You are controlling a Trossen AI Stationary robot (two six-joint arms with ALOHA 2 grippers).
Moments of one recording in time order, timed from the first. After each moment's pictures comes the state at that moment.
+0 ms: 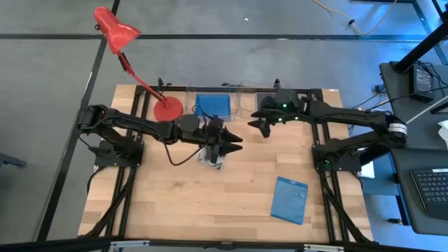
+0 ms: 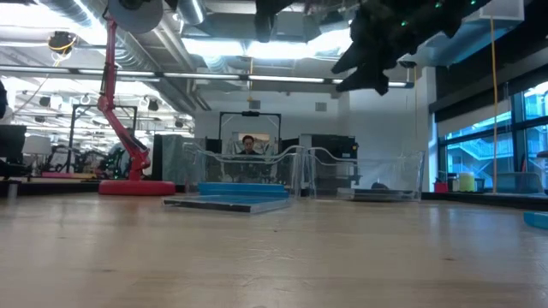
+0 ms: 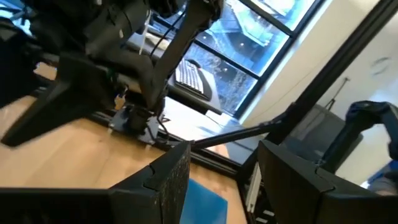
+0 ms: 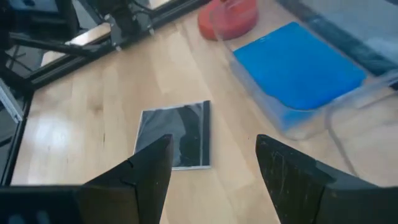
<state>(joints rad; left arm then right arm) -0.03 1.50 1.00 0.49 0.08 -0.54 -0.33 1.21 0.89 -0.24 -0.19 0.26</state>
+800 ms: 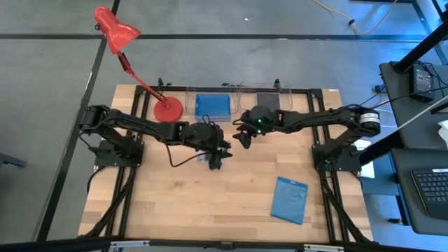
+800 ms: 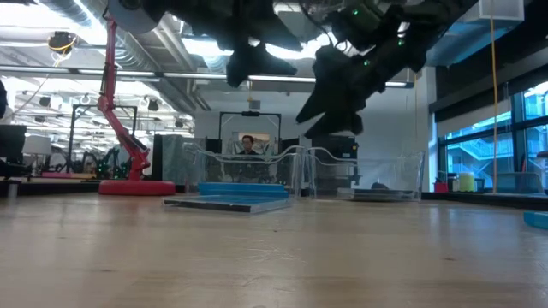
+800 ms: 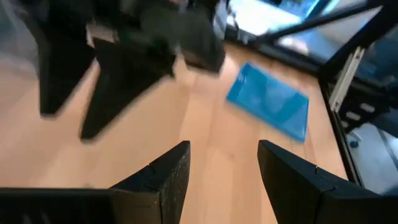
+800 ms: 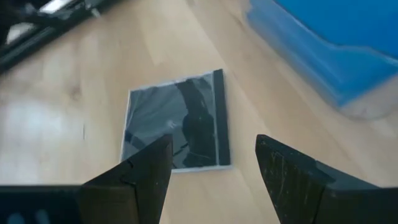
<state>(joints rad) -0.03 1.52 1.00 0.03 0.01 -0.39 -0.21 1.55 0.89 -0.01 -0.10 0.39</state>
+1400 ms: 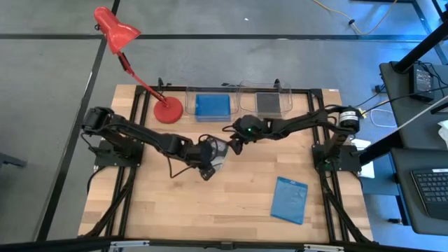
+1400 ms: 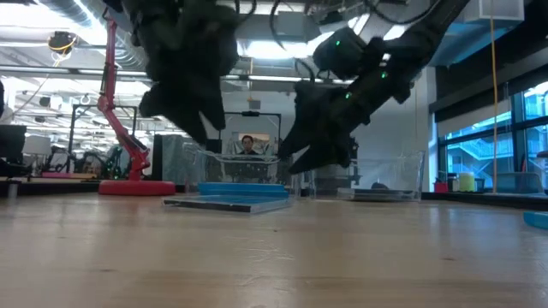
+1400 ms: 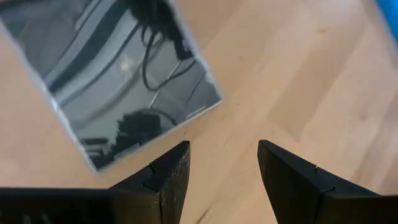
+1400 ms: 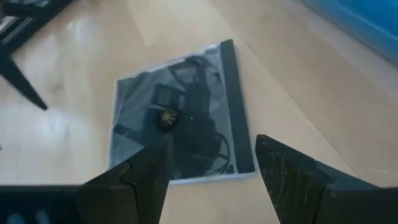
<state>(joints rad) -0.18 1.57 1.00 -0.46 -0.10 -0.92 -0.17 1.77 0.89 0.19 -0.11 0.50</state>
